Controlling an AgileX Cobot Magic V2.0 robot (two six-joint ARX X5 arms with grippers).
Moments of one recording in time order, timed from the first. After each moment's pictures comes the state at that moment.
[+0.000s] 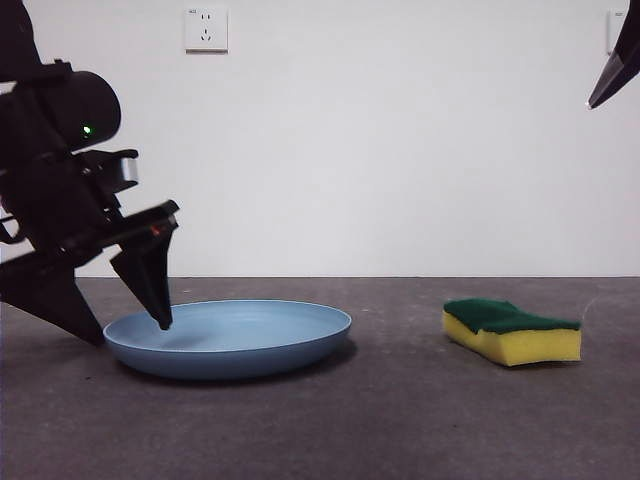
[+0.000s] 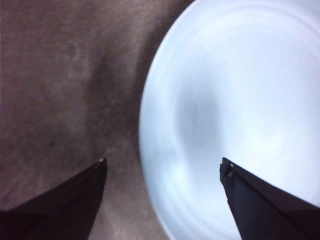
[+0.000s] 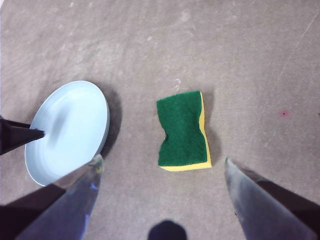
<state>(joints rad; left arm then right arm) -0.26 1.70 0.98 -0.38 0.24 -0.13 -0.02 0.96 0.82 -0.61 -0.47 0.14</state>
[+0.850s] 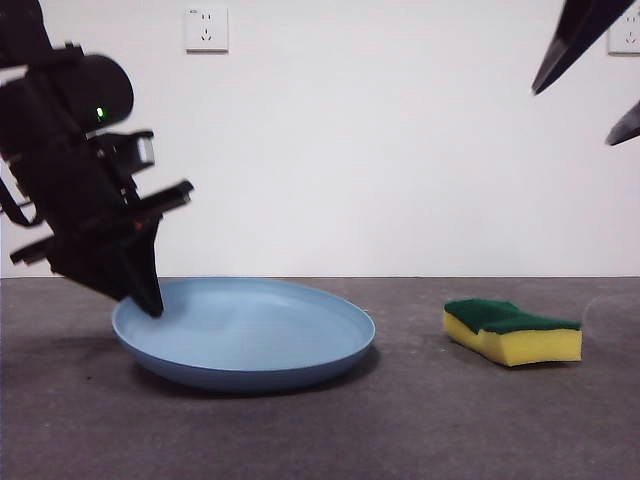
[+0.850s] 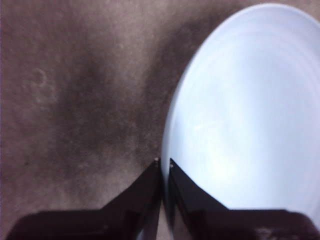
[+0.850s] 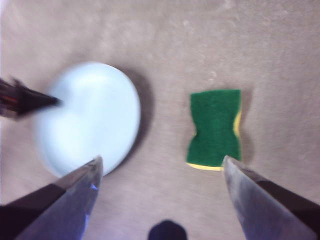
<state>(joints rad) -0.29 1.65 0.99 -0.39 0.25 -0.11 0.18 1.09 0.97 -0.71 -0.38 0.10</state>
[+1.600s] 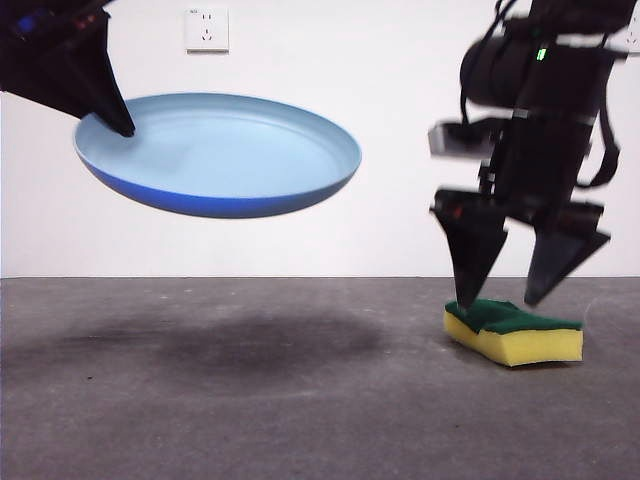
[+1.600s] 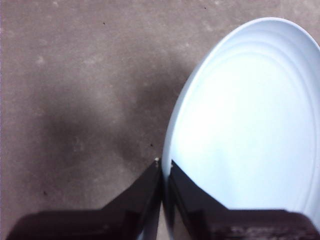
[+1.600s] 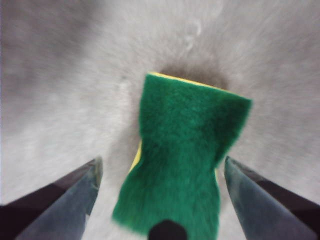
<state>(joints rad) -0.29 1.18 0.99 -0.53 0.24 -0.09 0.37 1.74 1.17 -0.65 -0.04 -0.10</state>
